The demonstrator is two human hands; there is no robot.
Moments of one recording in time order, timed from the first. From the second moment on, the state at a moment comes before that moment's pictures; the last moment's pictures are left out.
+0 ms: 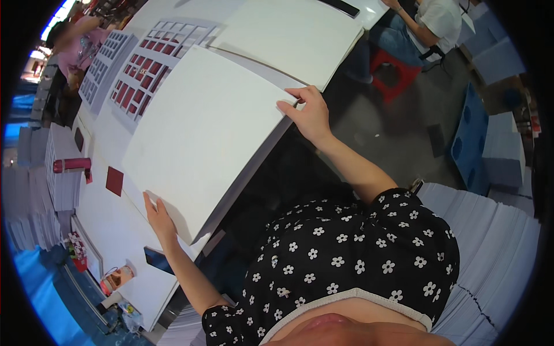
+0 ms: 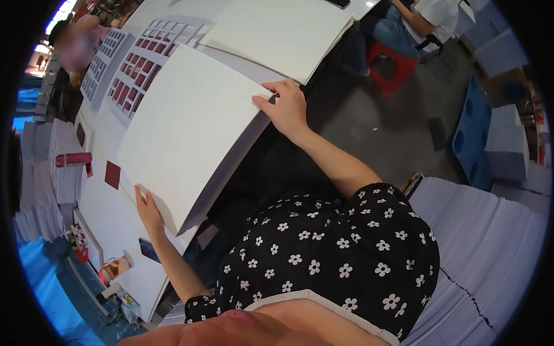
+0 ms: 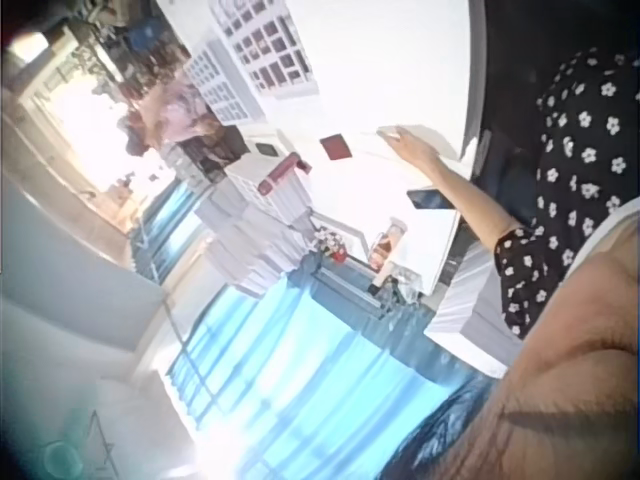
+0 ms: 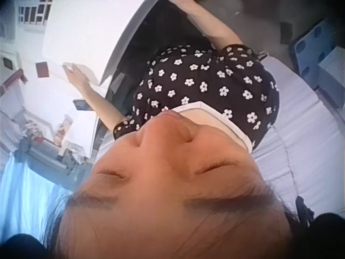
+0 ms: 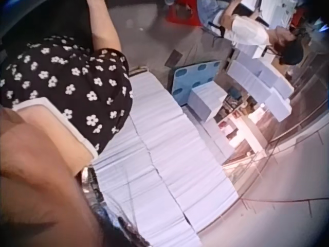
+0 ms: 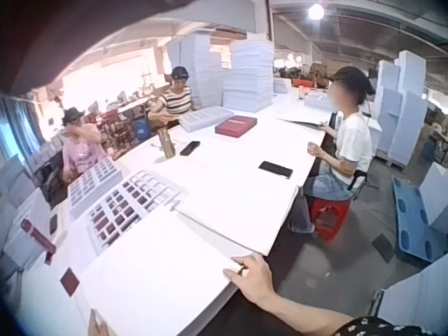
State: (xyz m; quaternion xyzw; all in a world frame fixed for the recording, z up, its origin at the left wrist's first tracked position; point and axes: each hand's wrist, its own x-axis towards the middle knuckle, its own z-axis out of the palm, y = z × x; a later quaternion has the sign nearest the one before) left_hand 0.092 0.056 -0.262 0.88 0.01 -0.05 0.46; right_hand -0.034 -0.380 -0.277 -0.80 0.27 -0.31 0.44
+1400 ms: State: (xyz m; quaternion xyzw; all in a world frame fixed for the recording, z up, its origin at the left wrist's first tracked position) left_hand 0.077 0.031 -0.248 0.96 -0.04 -0.02 0.27; right_hand 0.141 -0.414 -0.251 -0.92 0.17 -0.09 0.34
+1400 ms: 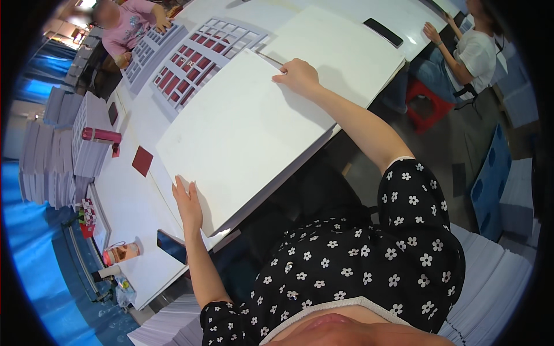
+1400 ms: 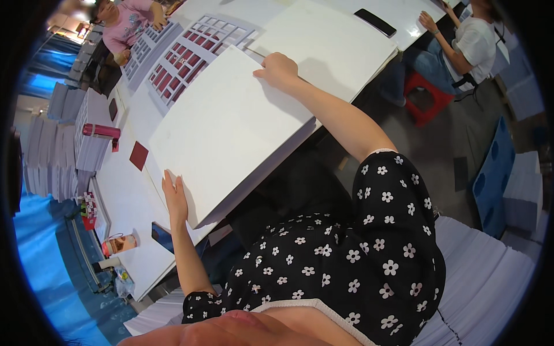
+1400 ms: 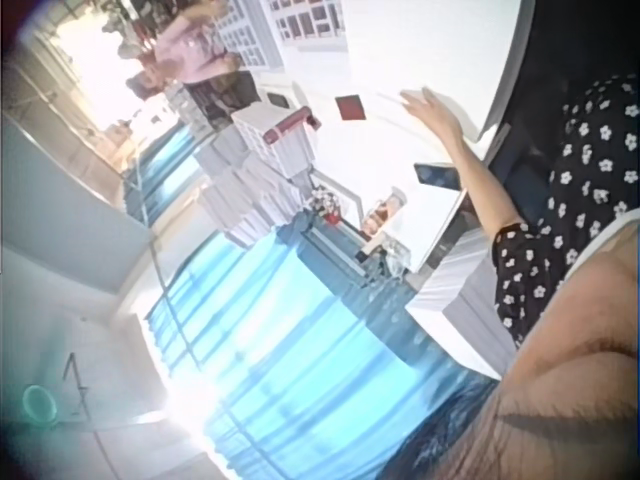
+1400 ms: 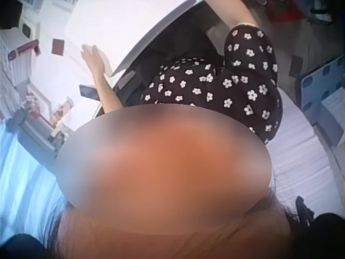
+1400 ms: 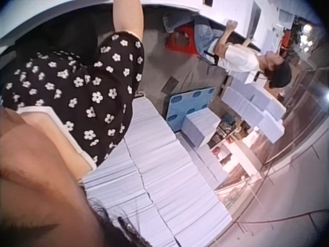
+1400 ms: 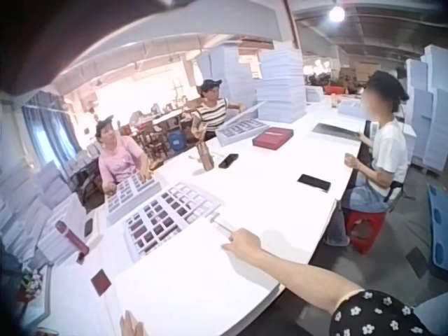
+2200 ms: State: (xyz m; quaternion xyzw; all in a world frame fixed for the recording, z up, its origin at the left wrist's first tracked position) left_hand 0.072 0.029 -0.242 0.96 -0.04 0.00 0.29; right_hand 0.275 -0.399 -0.267 -0.86 0.30 -0.11 0.40
